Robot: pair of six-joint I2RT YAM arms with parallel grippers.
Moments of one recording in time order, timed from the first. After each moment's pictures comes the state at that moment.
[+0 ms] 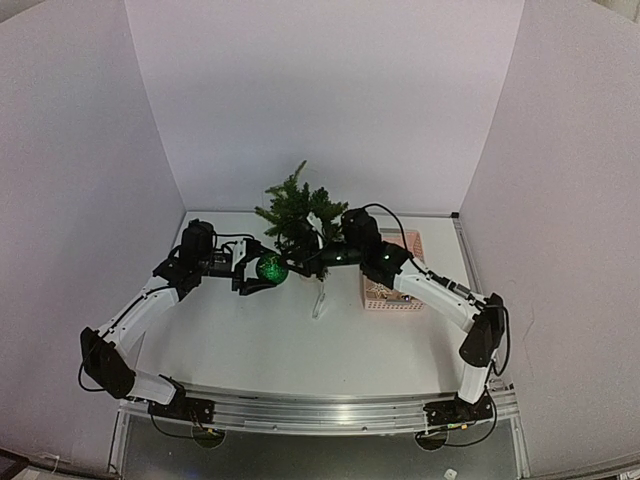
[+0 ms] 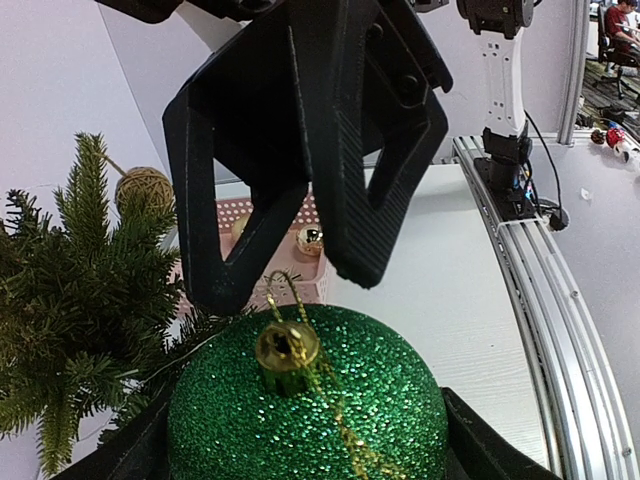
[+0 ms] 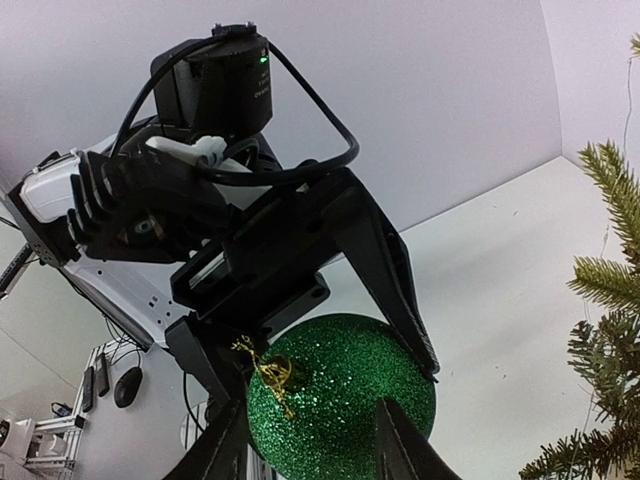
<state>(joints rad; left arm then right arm) -0.48 1.37 1.21 -0.27 0.94 0.58 0.84 1.89 1.81 -0.15 -0.68 0.27</state>
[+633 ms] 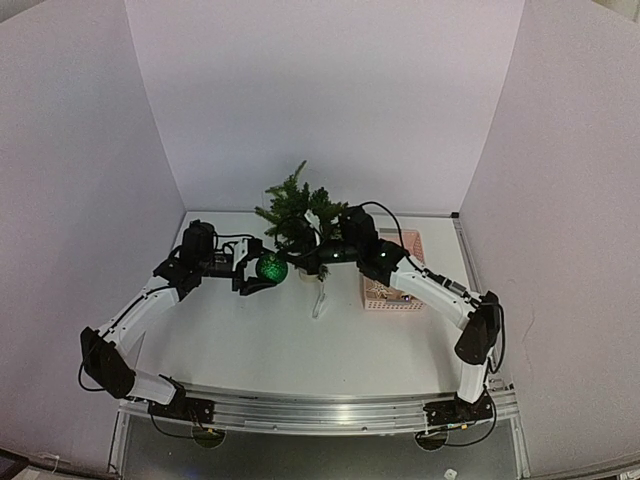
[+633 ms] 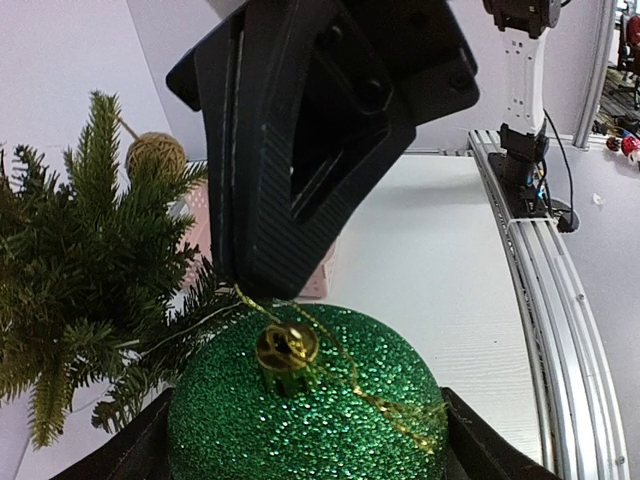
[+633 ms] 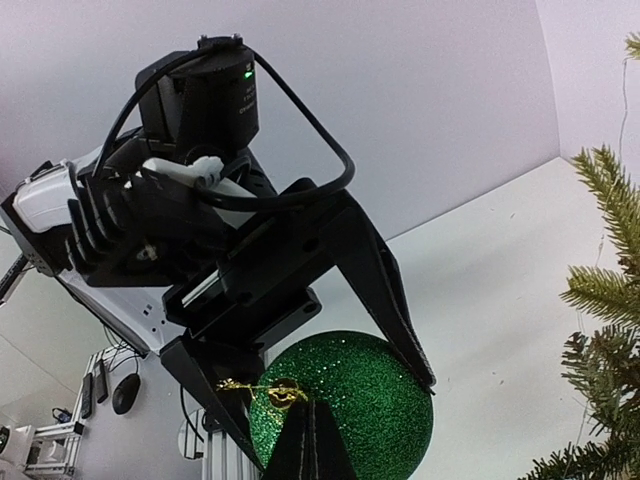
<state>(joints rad) -0.48 1.38 1.21 -0.30 0.89 0.55 0.83 1.93 1.85 -0.15 -0.68 0.29</state>
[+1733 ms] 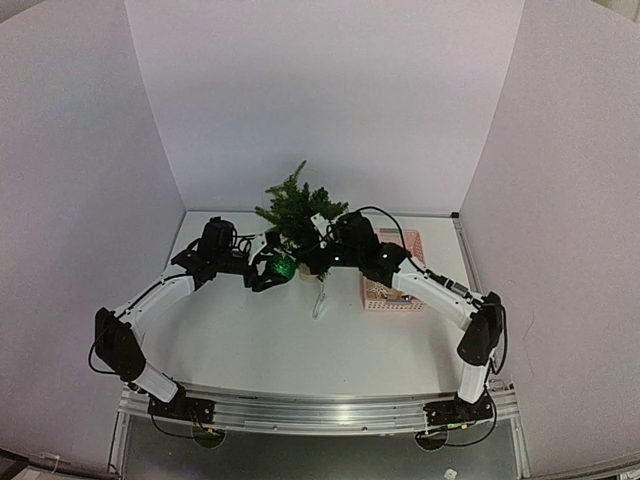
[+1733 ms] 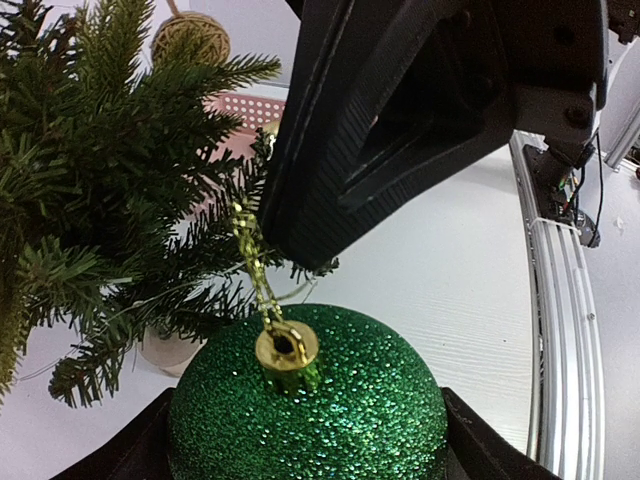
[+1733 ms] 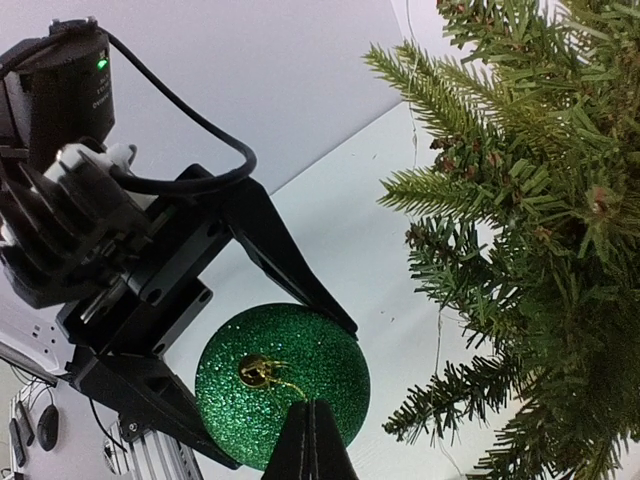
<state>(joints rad) -0.52 1.54 1.31 -0.38 0.74 0.42 0.83 1.91 1.82 -0.32 -0.34 0.27</state>
